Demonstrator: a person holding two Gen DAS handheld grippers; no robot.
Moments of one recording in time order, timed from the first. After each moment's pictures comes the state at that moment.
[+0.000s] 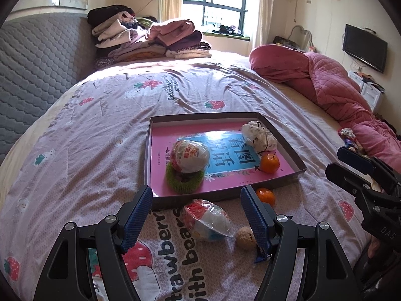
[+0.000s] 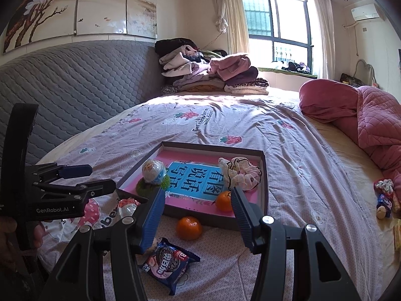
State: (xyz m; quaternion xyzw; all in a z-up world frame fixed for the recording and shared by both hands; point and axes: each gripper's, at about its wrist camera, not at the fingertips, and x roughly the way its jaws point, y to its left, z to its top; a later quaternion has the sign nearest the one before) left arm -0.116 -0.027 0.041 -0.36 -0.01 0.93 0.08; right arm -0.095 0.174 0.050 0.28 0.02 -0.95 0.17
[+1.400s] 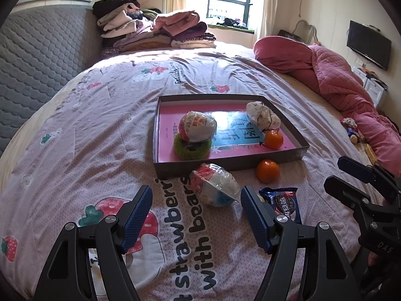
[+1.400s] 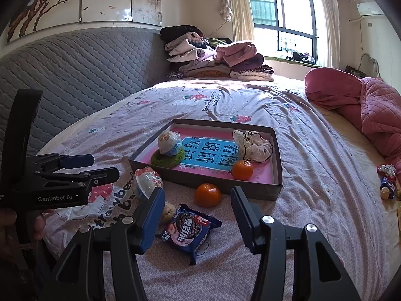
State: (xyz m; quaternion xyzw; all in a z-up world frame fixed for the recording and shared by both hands) left arm -0.085 -0.037 0.019 -0.39 -0.01 0.92 0.07; right arm -0.061 0.157 0.028 0.32 0.03 -0.93 0.18
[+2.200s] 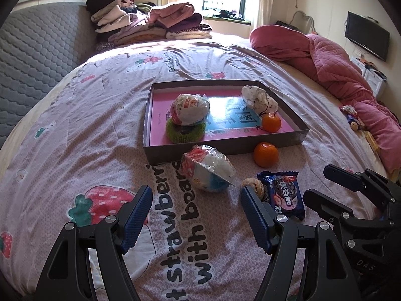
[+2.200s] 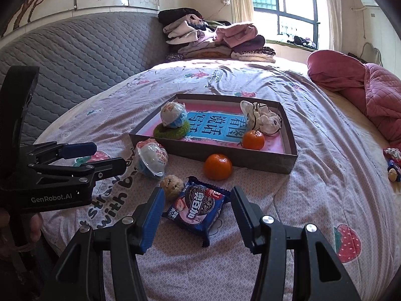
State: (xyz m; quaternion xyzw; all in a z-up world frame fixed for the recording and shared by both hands) left arm -0.081 -0.026 0.000 -0.41 0.00 0.91 0.07; right arm -0.061 0.142 -0.004 0.36 0.03 -0.92 0.17
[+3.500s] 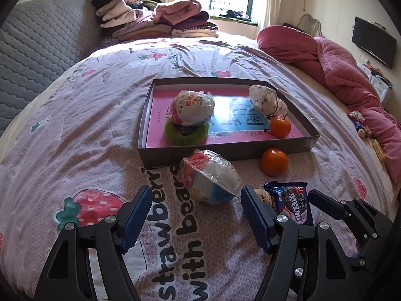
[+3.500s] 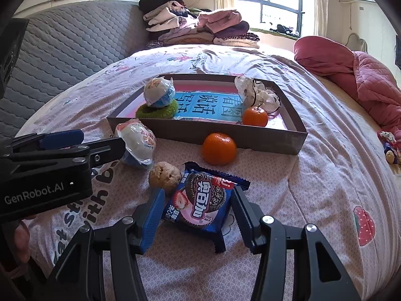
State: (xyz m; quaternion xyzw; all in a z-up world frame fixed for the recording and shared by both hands) left arm -0.103 -0.021 -0.016 -0.41 -0.01 0.91 0.06; right arm -0.076 0.115 -0.041 0.39 0.03 -0.91 0.11
